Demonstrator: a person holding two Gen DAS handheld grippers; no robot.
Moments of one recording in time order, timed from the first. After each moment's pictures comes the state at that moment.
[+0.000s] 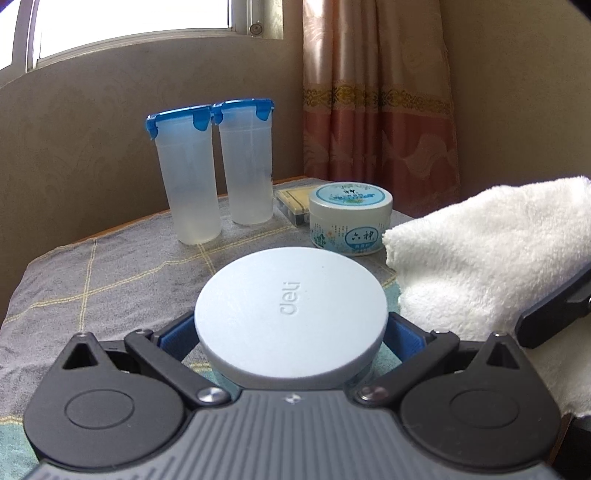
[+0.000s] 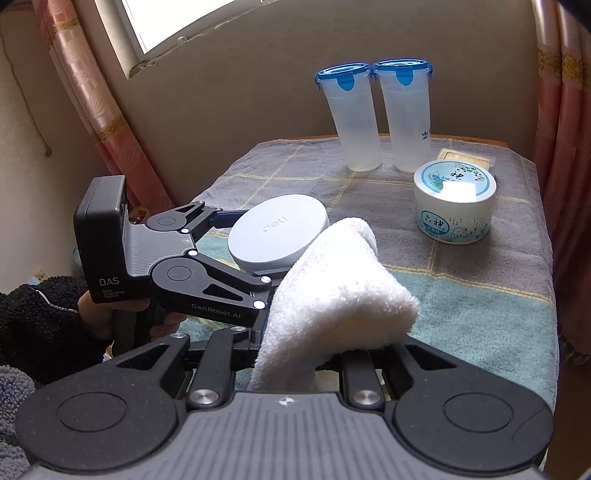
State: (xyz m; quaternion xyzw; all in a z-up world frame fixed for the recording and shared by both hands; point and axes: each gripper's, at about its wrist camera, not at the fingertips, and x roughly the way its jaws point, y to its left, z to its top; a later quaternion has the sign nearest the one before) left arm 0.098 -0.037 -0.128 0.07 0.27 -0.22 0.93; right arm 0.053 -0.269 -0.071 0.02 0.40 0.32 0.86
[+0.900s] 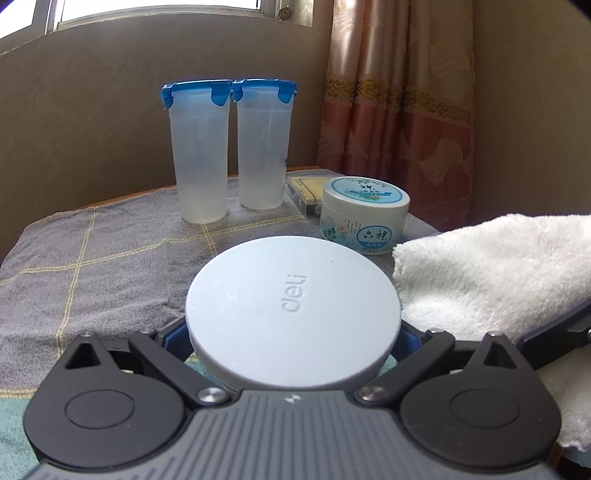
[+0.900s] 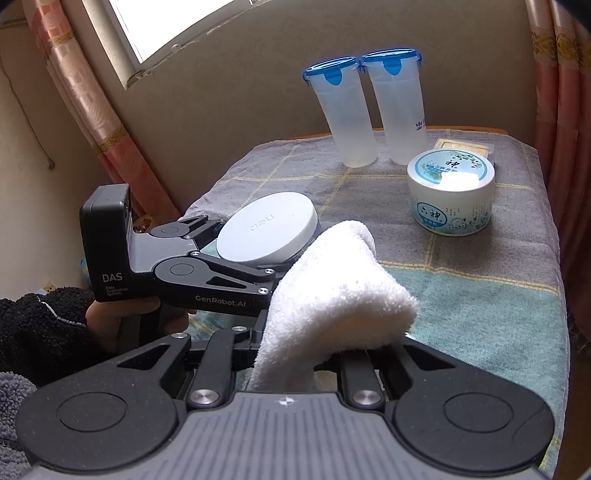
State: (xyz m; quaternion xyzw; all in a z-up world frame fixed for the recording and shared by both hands) left arm 0.112 -0.035 -0.134 0.02 0.30 -0.20 0.93; right arm 0.062 -0.280 -0.083 0.05 0.40 0.33 0.85
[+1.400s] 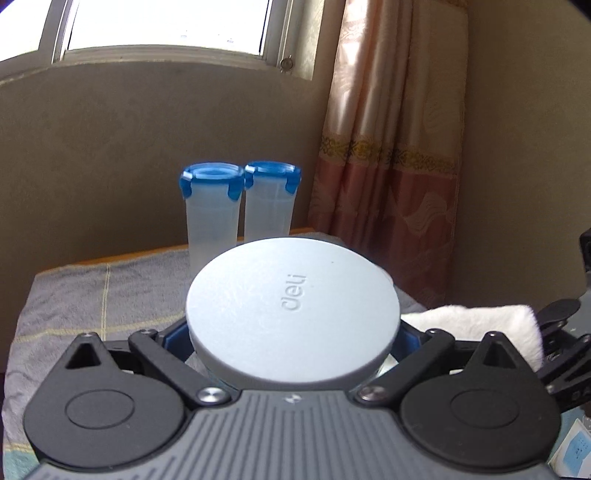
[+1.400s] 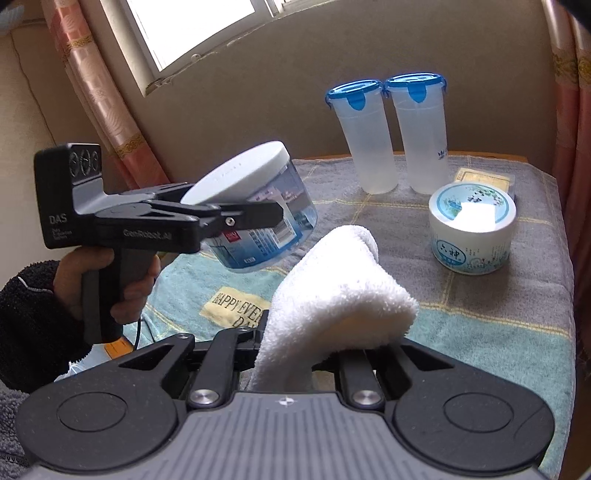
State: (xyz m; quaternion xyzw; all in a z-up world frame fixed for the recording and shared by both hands) left arm 0.110 0.001 -0.045 -0.02 0.25 -0.23 0.94; right arm 0.079 -0.269 -0.068 0.05 0.37 0.36 0.85
